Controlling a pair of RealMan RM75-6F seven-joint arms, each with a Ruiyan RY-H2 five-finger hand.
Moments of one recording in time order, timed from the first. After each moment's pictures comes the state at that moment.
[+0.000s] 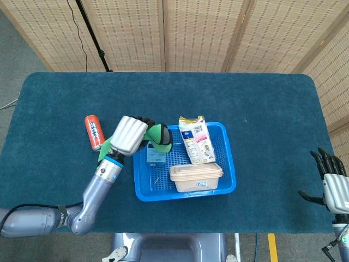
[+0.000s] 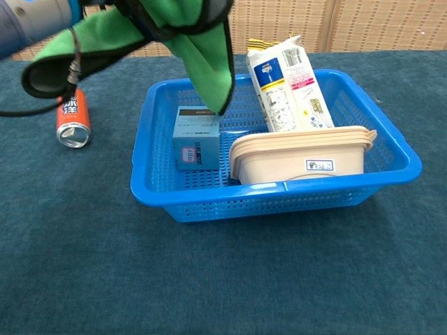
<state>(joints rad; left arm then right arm) -0.92 -1.45 -0.29 -1.79 0.98 1.23 0.65 0.10 -1.05 0.10 -1.64 -1.40 1.39 0.10</state>
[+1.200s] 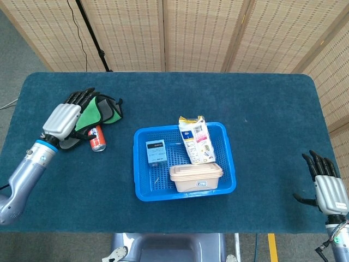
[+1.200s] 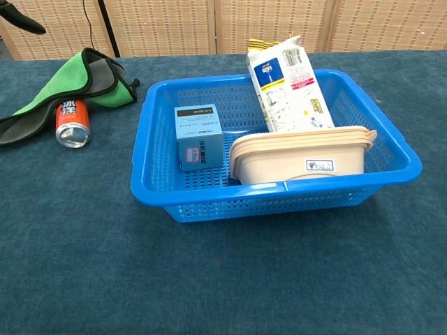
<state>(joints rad) -0.70 -0.99 -0.29 -1.75 1.15 0.87 -0.06 0.11 -1.07 0.09 -1.66 -1.40 1.38 0.03</state>
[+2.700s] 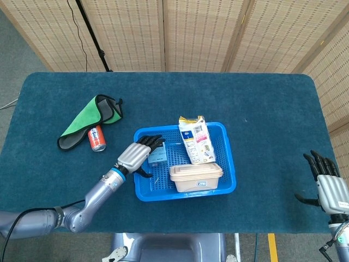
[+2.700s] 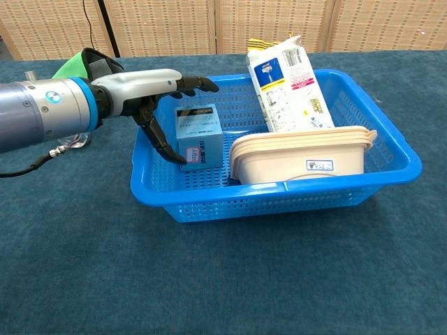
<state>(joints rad) -0.88 -1.54 -0.20 -1.61 0.95 0.84 0.26 0.12 -1.03 0.08 -1.66 -1.40 1.35 0.08</state>
